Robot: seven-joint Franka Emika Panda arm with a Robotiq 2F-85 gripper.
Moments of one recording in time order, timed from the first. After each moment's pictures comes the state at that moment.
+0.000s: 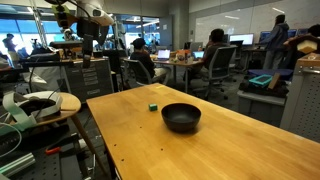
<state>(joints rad) 0.12 -0.36 0.38 -2.46 0.07 1.80 0.51</state>
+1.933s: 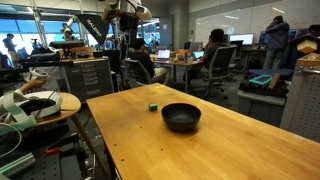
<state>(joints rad) 0.10 0.02 0.22 -2.03 -0.03 1.78 0.41</state>
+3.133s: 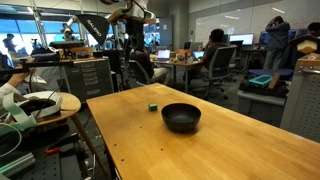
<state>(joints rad) 0.11 0.10 0.20 -1.96 -0.03 1.79 0.31</state>
